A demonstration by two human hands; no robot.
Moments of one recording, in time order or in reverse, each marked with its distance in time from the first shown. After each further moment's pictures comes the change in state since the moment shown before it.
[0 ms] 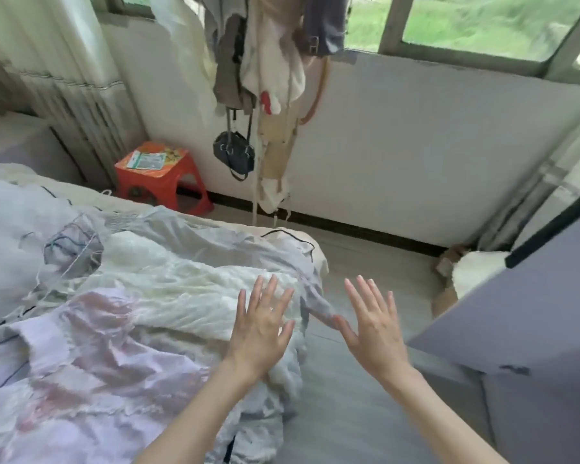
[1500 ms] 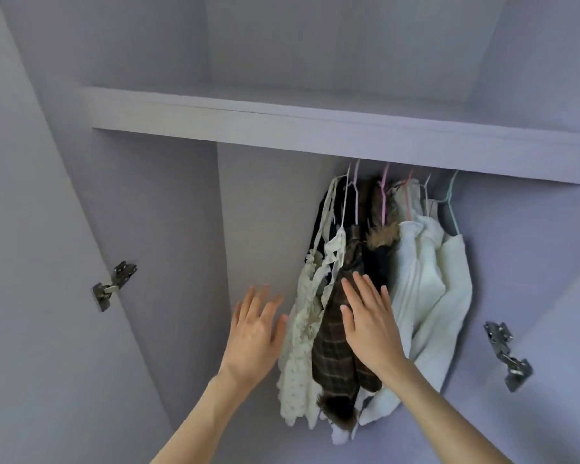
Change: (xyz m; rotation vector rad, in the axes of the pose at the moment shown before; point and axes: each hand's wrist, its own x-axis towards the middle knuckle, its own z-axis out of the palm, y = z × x) left_hand 0.136 0.807 0.091 -0.564 -0.323 1.479; right_hand -0.321 0.505 -0.331 -0.627 0.460 1.463
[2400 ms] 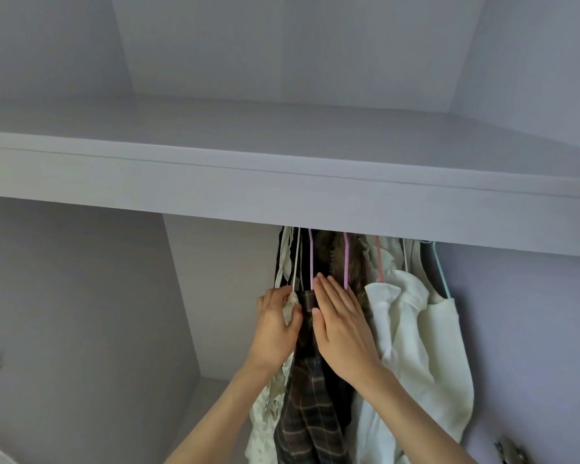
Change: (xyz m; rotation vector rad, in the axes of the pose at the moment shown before) left_hand 0.208 0.073 0.097 -0.480 0.094 -0.080; right_hand 0.147 0.091 0.043 0.111 0.115 -0.091
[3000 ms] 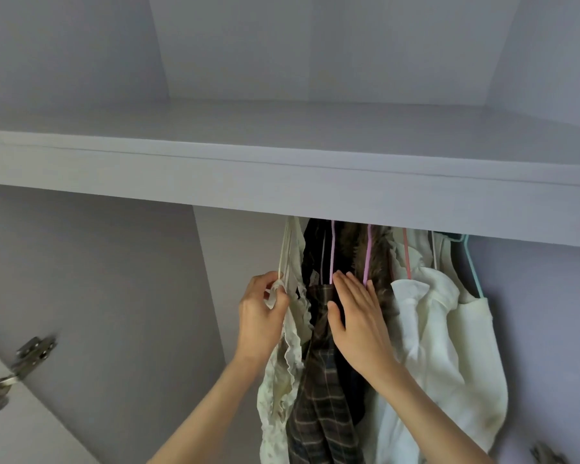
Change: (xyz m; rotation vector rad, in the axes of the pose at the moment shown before) left_hand -0.007 0.005 -0.049 -0.128 0.293 -0.063; right_hand 0.003 -0.009 0.004 0.100 0.106 0.019
